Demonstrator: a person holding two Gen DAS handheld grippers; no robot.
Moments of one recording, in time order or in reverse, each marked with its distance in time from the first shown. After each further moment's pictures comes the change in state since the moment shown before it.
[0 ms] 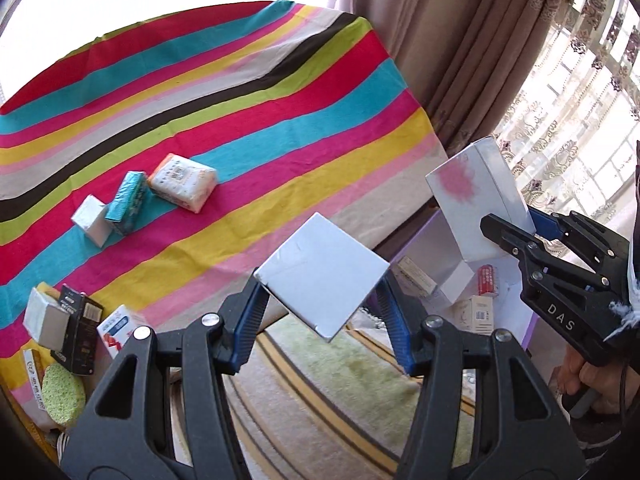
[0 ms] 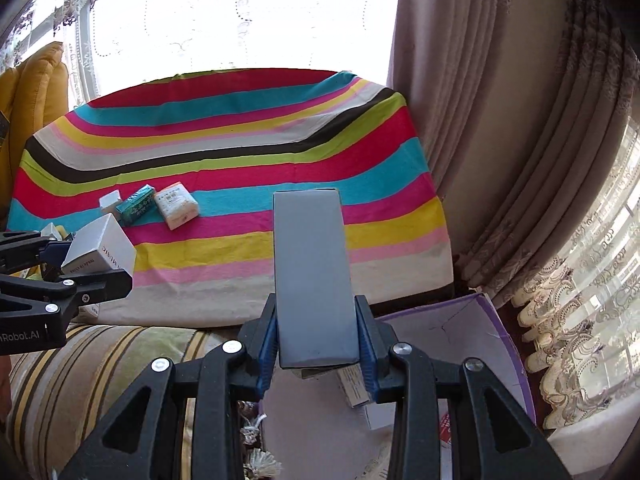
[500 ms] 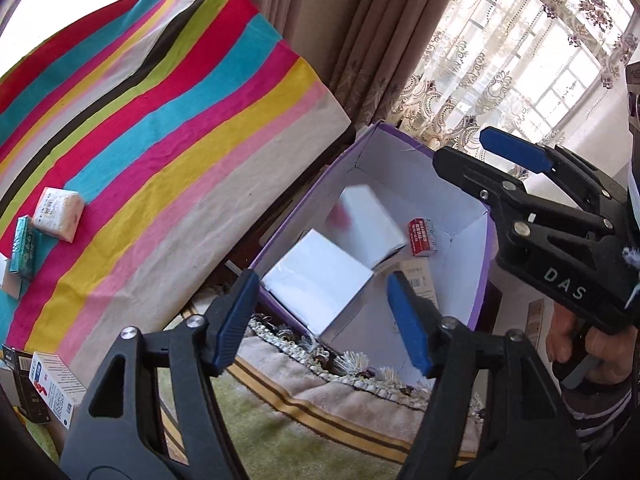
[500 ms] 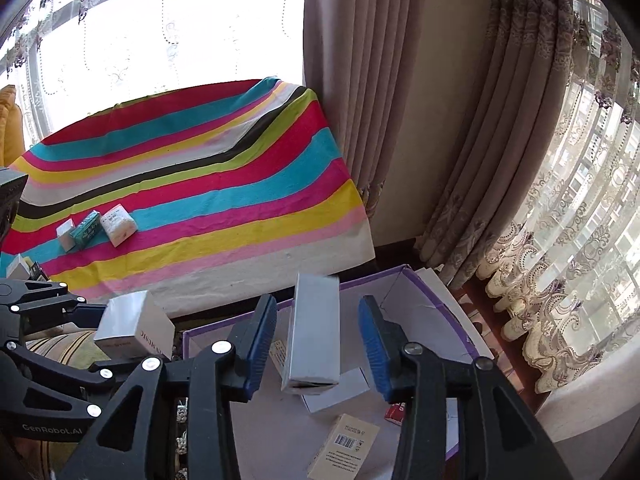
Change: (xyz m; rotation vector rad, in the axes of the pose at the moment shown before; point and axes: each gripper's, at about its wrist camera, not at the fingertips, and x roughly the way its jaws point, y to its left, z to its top) left arm 0.038 -0.088 0.000 0.200 0.128 -0.200; right arm -0.029 -0.061 -0.018 0.110 -0.054 -0.116
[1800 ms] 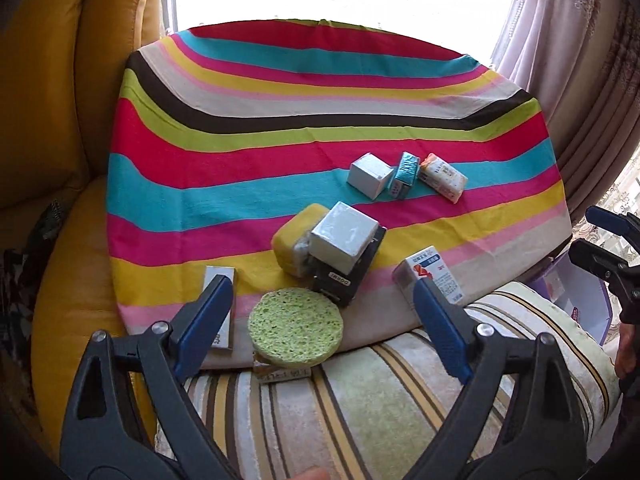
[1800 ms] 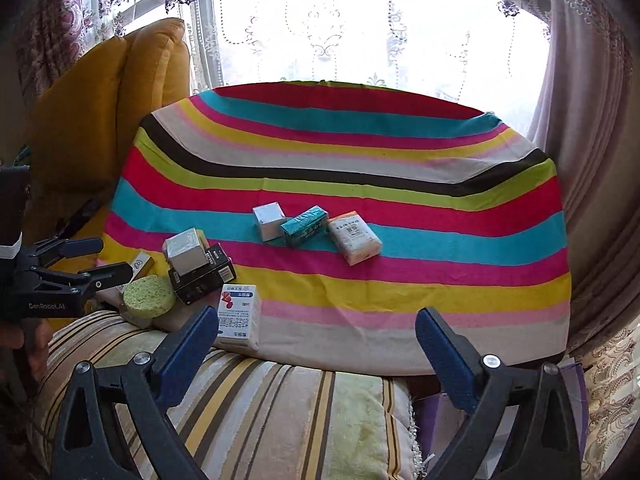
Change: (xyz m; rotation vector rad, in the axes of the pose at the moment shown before) left arm -0.202 0.246 -0.186 -0.556 -0.251 0.520; right arm -0.010 0.250 0.040 -0.345 0.063 0.474
